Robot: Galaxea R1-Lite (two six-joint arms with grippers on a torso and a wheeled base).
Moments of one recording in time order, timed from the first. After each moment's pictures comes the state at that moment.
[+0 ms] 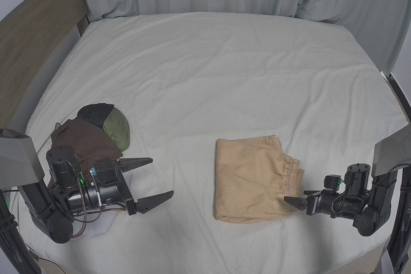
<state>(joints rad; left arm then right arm) -0.27 2.00 -0.26 -1.55 -0.72 0.18 0.19 2.24 -0.15 -1.54 0.38 0.22</state>
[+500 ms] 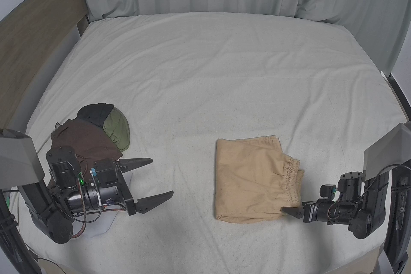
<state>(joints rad) -0.26 2.00 -0.26 -1.55 -0.72 0.18 0.17 2.35 -0.15 -1.54 0.38 0.22</state>
